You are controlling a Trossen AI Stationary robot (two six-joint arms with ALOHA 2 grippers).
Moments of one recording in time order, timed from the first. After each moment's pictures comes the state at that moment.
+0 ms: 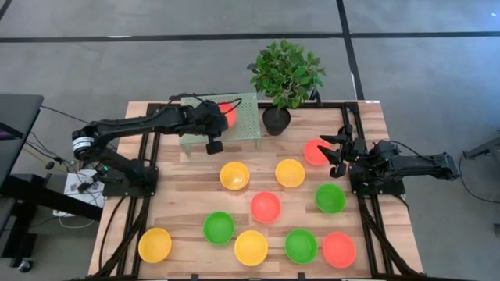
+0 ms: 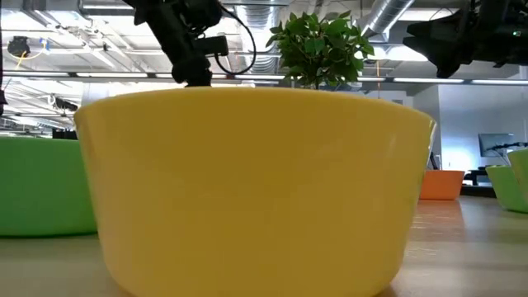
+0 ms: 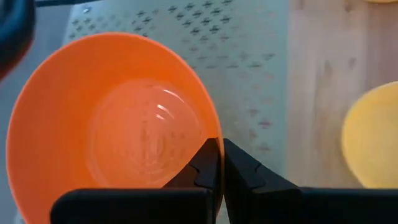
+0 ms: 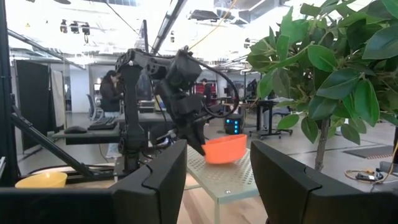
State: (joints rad) left arm 0.35 1.41 1.09 -0.57 -0.18 0.37; right arm -0.02 0.15 0.07 0.36 0.29 -0.09
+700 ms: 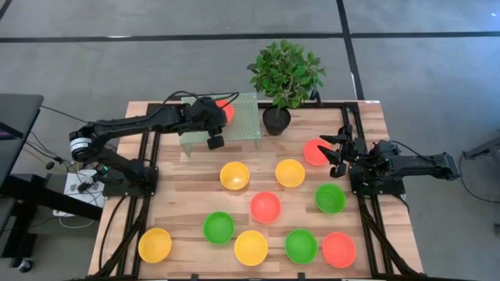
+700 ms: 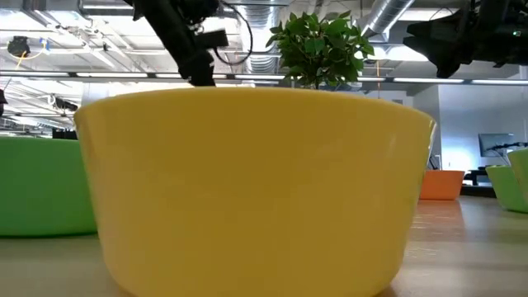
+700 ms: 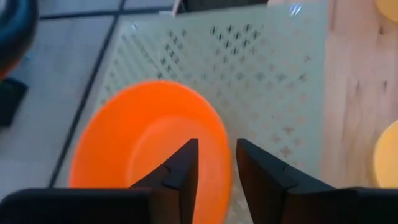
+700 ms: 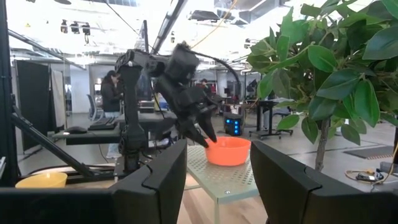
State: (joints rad) left arm 0.33 1.37 1.09 -0.50 -0.26 0.36; right arm -0.02 0.15 0.07 0.36 0.29 -0.09
